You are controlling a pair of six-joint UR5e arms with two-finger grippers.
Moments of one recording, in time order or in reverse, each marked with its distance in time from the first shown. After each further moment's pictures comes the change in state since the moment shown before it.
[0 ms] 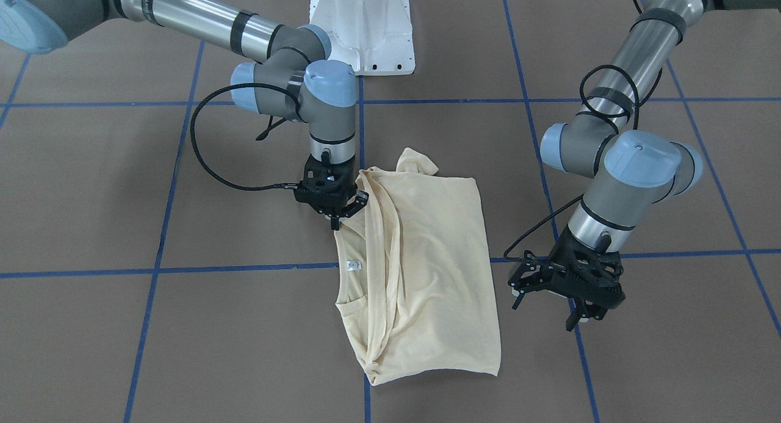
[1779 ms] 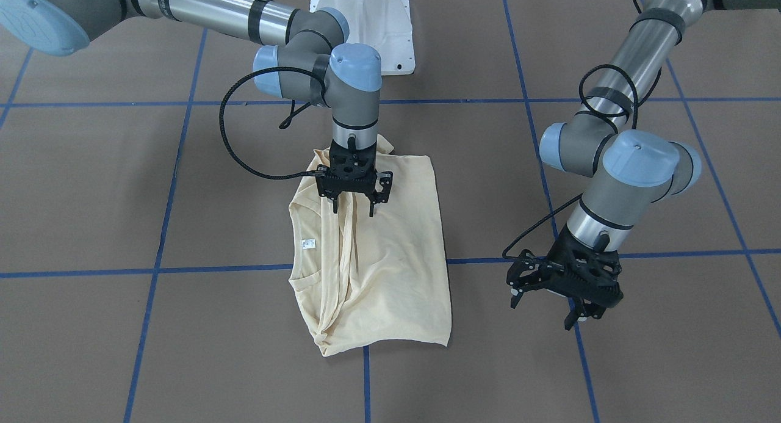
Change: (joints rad) left arm 0.003 0.005 -0.001 -0.001 0.000 -0.002; right arm -0.029 0.154 -0.102 -0.097 -0.010 -0.055
